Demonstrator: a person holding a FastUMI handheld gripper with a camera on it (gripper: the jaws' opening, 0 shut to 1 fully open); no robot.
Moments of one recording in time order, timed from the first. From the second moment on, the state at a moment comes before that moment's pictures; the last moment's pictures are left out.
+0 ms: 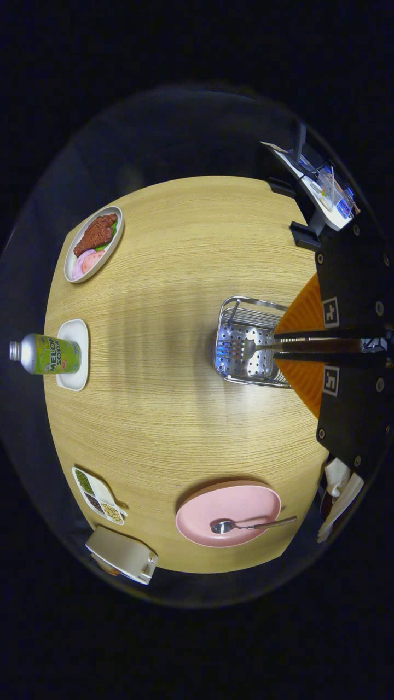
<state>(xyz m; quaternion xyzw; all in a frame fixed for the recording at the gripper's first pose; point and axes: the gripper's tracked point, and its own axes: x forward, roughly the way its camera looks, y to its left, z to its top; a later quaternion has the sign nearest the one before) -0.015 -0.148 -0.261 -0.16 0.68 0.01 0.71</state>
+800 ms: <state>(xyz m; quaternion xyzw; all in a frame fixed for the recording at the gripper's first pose) -0.004 -0.037 -0.202 -0.11 0.47 0.05 0.87</state>
